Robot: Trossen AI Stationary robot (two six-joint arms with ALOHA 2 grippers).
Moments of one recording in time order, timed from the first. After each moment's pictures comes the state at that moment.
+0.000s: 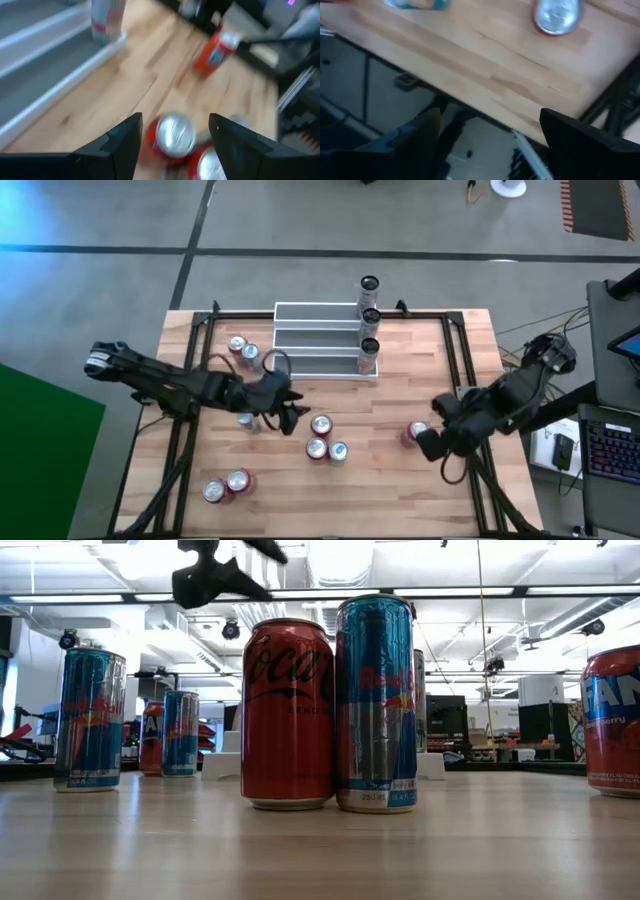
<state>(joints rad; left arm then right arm) -0.24 1.31 1.02 -0.34 -0.35 -0.74 0.63 1.36 1.67 -1.49 -0.03 1.80</state>
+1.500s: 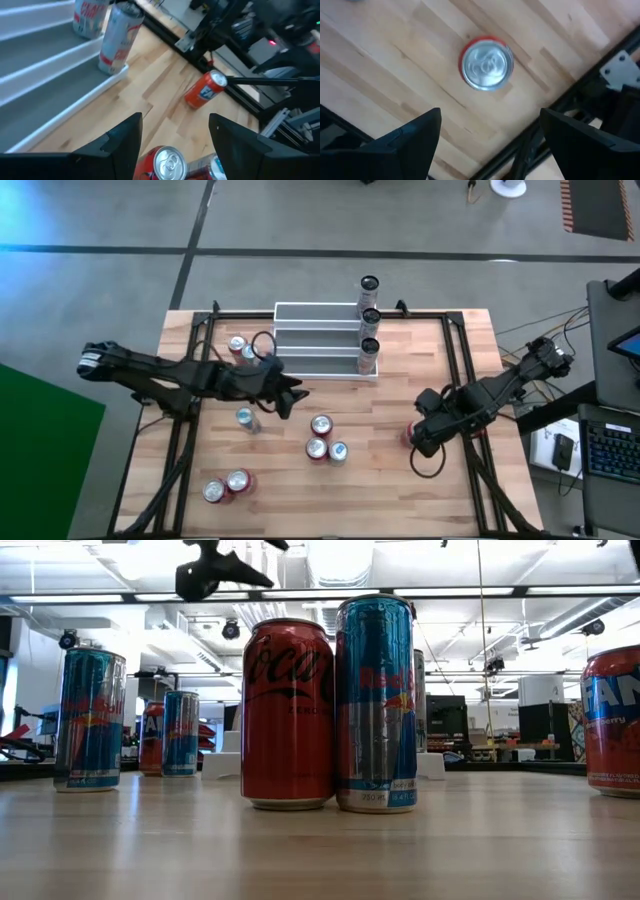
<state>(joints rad) -0.17 1.22 1.02 -0.28 -0.35 -0.75 0.52 1.37 1.41 -1.57 0.00 1.34</state>
